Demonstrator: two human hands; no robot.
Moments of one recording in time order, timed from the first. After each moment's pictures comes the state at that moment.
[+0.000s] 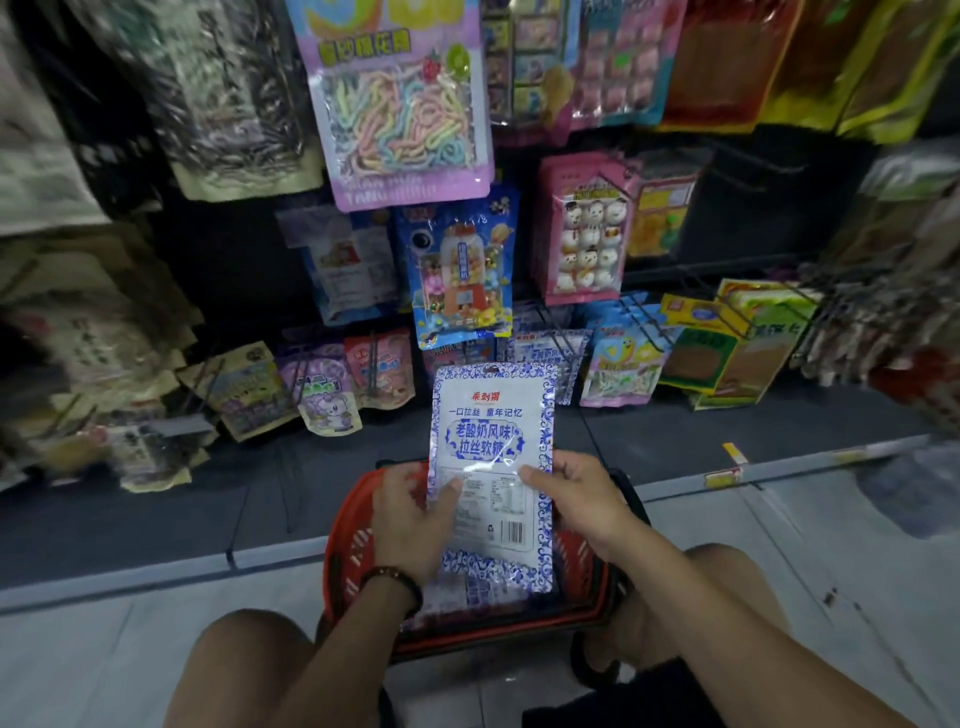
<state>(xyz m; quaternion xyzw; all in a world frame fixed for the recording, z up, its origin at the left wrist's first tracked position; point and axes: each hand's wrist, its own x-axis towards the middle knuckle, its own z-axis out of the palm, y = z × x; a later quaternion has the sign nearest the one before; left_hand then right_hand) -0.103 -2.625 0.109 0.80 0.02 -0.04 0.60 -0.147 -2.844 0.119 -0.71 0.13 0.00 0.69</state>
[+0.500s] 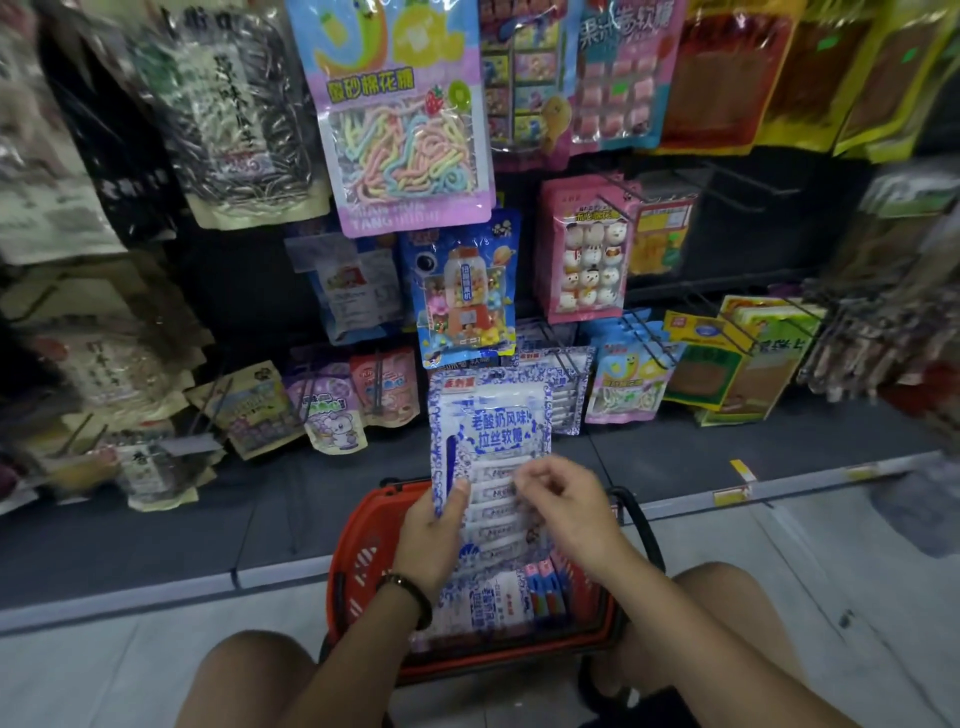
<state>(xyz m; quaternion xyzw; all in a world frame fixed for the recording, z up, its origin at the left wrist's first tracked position) -0.112 -2.646 0.131 0.74 -0.01 -0.12 0.66 -0.144 -2.831 0.124 -0.76 0.11 -0.08 0.64</state>
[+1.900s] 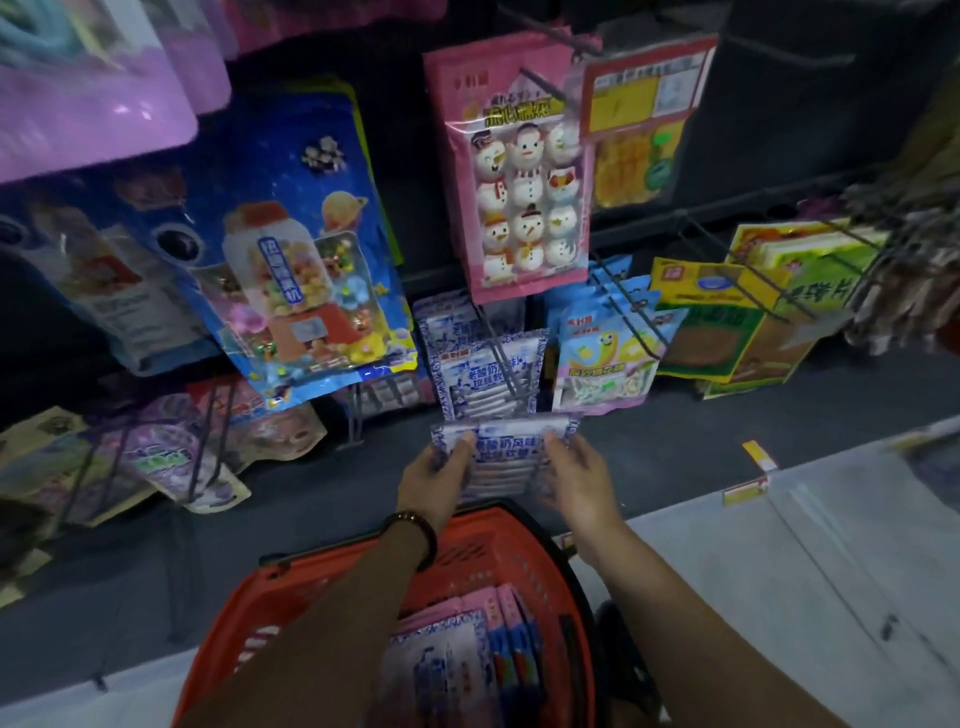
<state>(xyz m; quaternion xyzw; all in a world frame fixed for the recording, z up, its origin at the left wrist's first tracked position) 0.102 -2.836 0.001 0.79 0.05 -0.22 0.57 0.033 -2.996 -0.017 -0.54 0.37 -0.10 0.75</state>
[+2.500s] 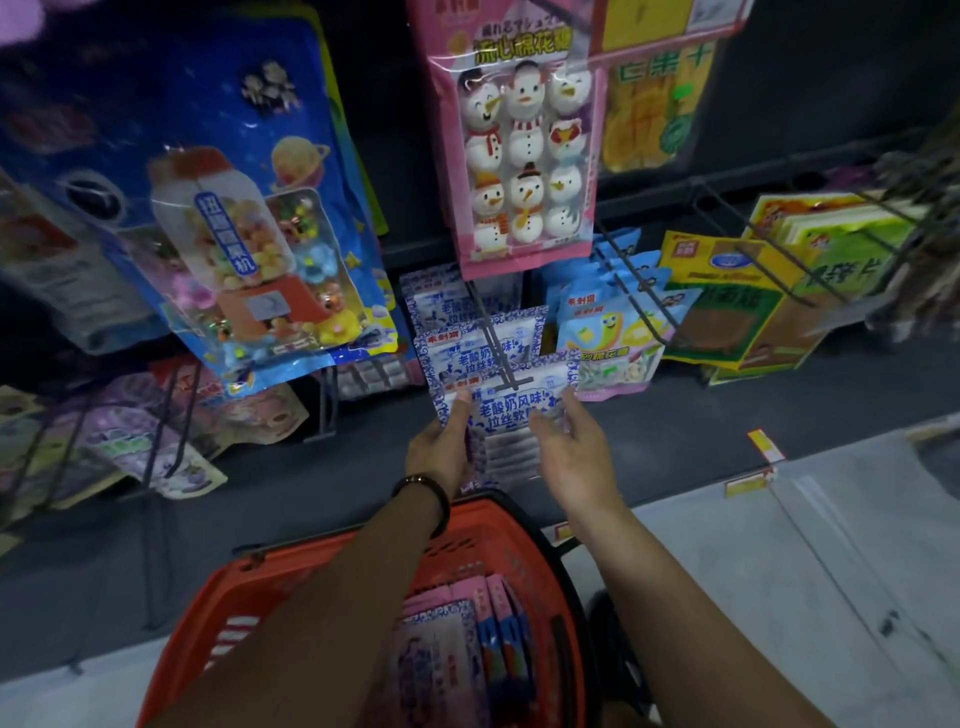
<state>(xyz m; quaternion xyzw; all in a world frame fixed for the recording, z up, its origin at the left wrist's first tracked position) 0.124 -2.879 -0.004 0.76 0.16 -0.22 0.59 0.051 -3.011 -0.009 -0.64 0.32 -0.12 0.69</state>
